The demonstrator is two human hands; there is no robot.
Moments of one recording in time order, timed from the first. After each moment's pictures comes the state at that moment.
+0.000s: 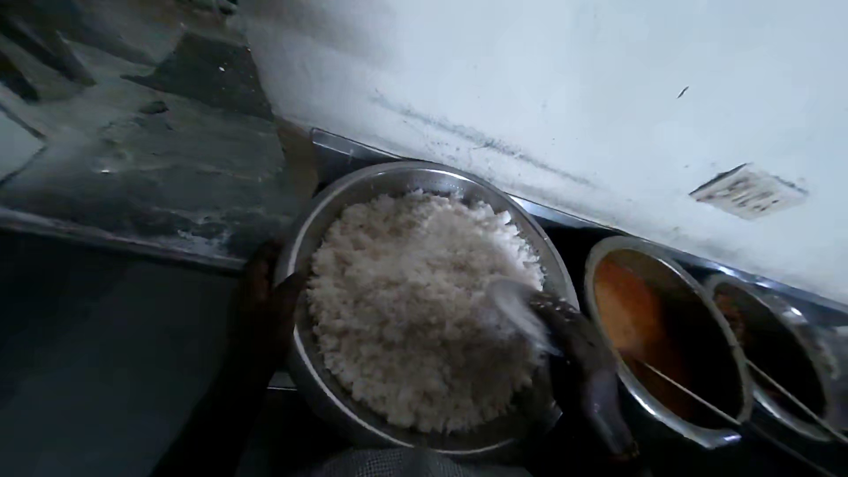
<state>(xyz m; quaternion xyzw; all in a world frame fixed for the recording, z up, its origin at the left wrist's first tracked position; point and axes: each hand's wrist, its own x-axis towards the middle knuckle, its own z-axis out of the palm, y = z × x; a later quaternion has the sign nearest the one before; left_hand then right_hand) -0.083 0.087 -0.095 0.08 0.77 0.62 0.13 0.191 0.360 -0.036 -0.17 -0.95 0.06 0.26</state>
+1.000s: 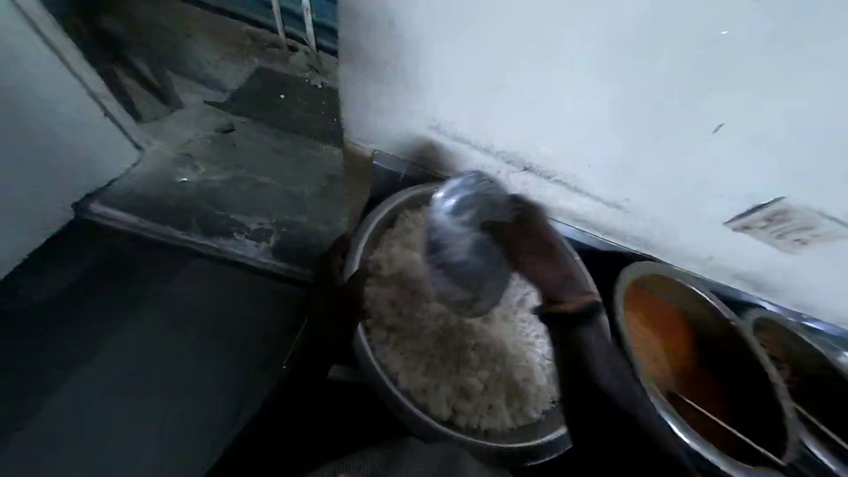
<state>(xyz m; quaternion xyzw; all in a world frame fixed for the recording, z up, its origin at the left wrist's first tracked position) -0.087 0.085 -0.091 0.09 0.81 0.57 0.10 -0.005 0.311 0.052 -0.24 -0.92 0.30 0.09</state>
